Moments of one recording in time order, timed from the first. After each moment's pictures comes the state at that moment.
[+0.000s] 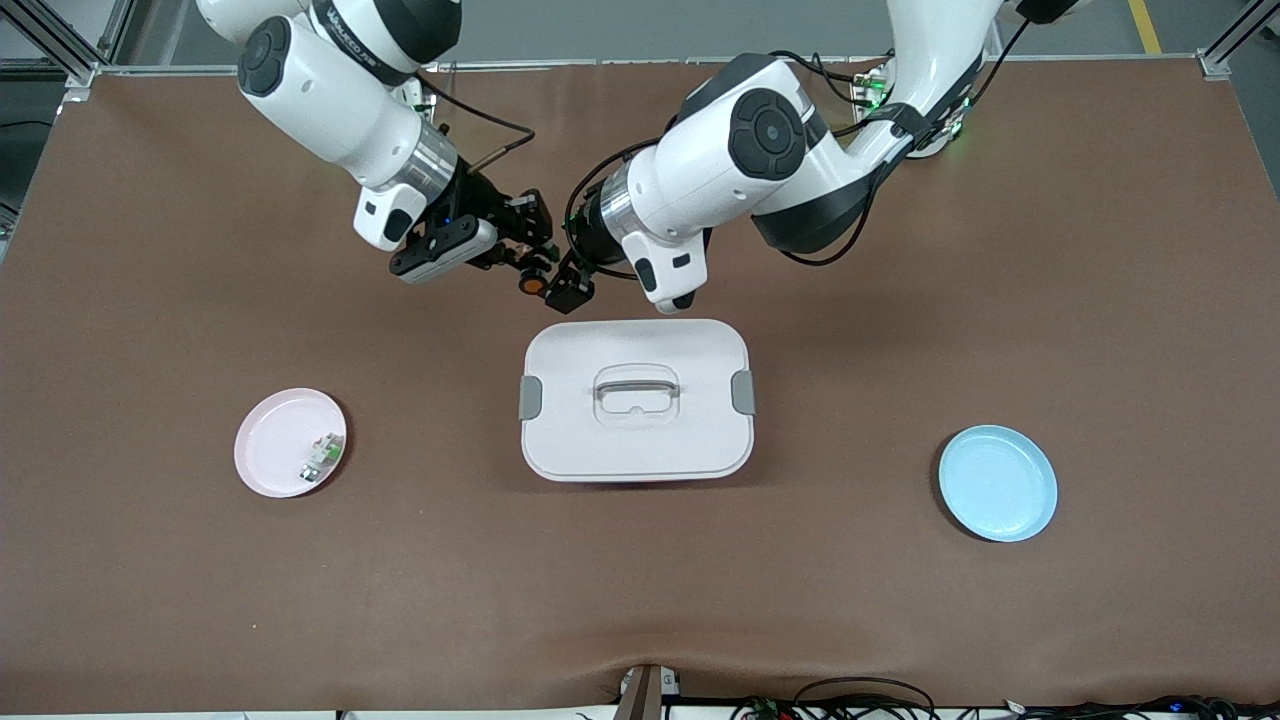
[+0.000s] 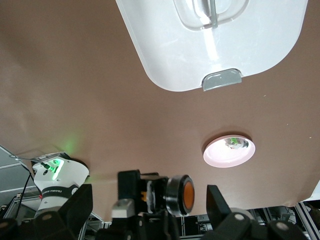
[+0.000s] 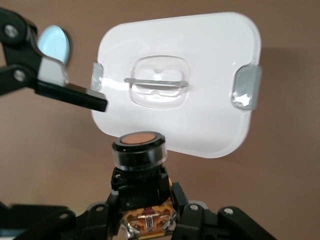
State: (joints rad) left arm -0.34 0.57 -0.60 -1.28 -0.26 2.12 -2.00; right arm 0.54 -0.07 0.02 -2.07 0.46 2.27 0.07
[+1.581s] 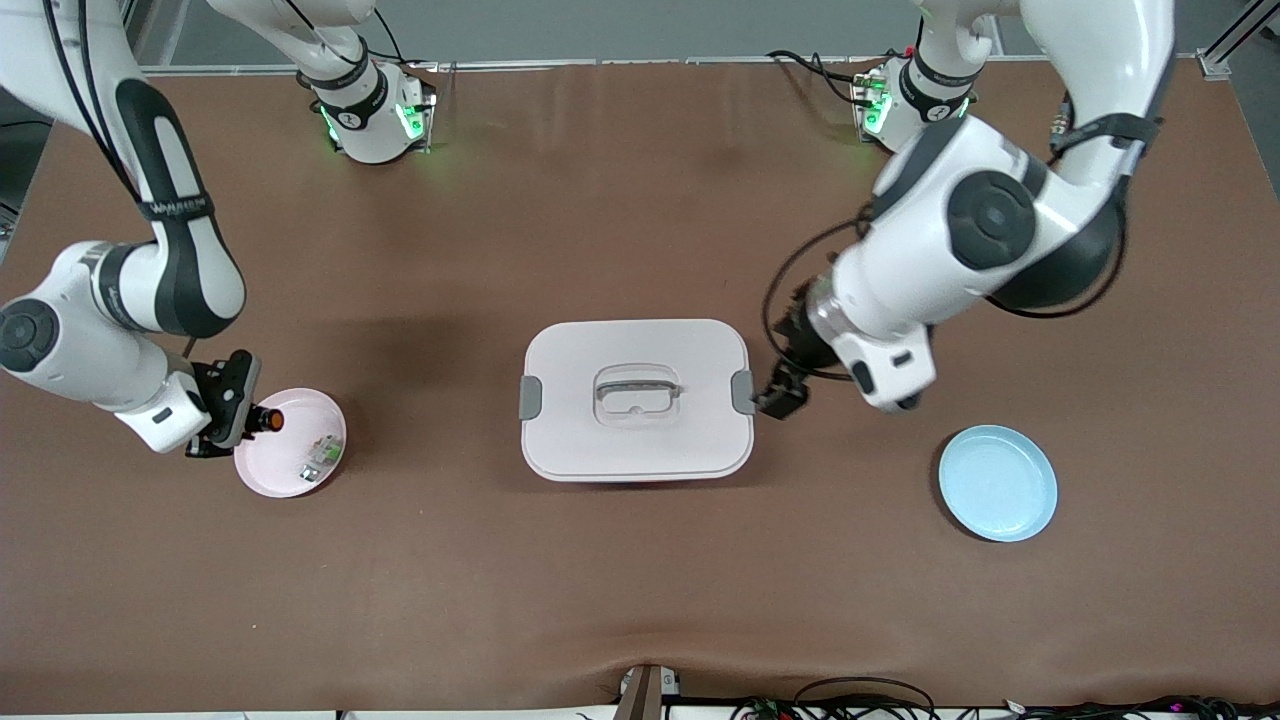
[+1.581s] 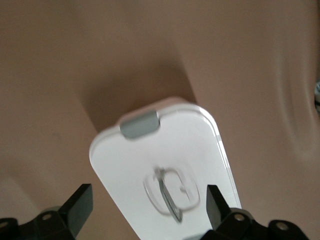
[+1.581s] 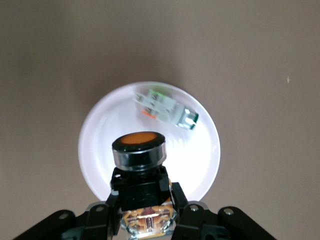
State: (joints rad) left arm 0.01 0.50 -0.58 -1.32 0.02 1.83 -1.69; right arm -0.11 0.43 0.00 -1.88 0.00 2.33 -1.59
